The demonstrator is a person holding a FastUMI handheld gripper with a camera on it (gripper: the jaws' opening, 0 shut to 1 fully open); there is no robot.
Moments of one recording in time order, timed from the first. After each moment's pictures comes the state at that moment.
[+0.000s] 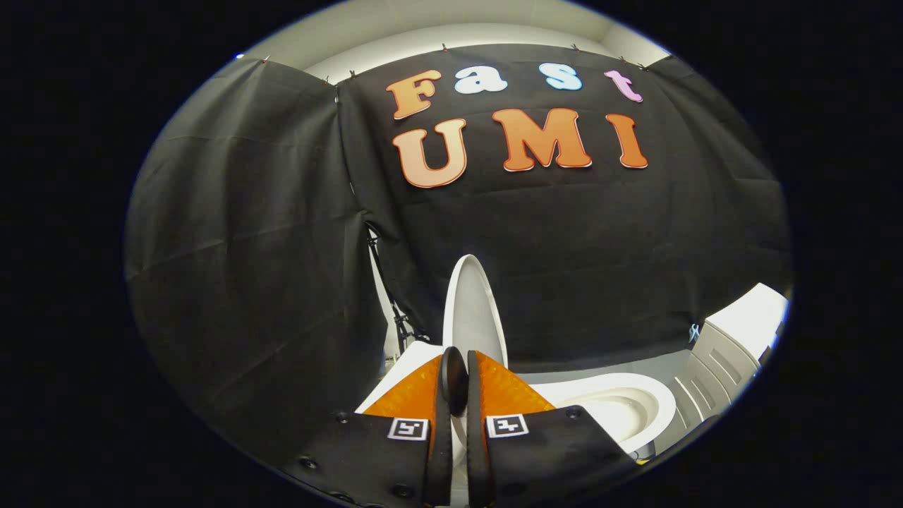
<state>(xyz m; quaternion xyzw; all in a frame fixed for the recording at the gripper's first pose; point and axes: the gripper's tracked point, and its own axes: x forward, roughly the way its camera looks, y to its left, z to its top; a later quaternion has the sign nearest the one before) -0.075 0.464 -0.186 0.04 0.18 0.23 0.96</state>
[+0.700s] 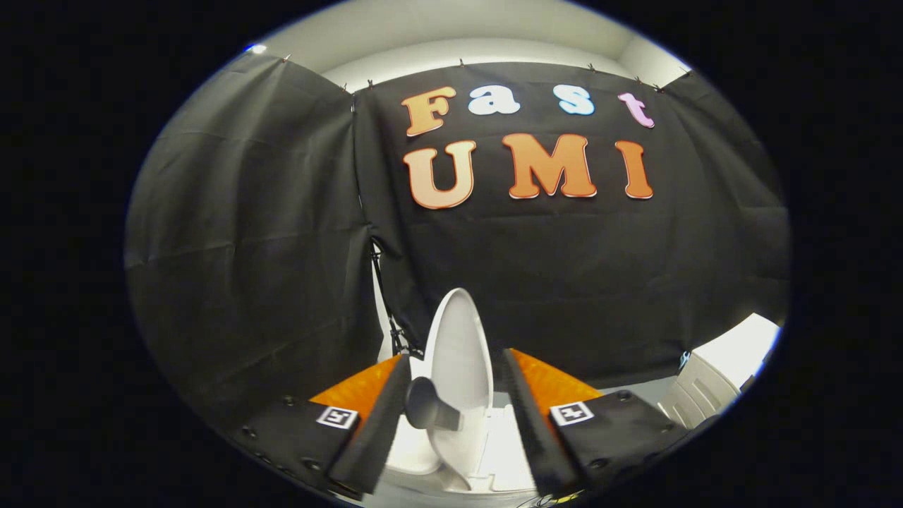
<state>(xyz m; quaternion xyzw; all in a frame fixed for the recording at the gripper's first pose) -0.064 0.419 -0.126 0.02 0.12 0.23 0.96</state>
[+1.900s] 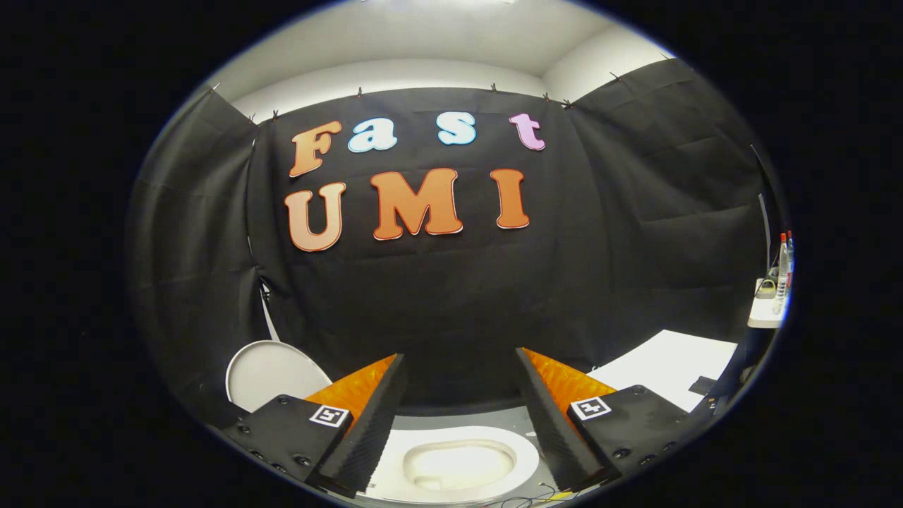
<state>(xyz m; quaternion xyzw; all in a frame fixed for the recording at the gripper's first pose) 0.012 0.147 -0.055 0.02 0.07 0.05 1.00</state>
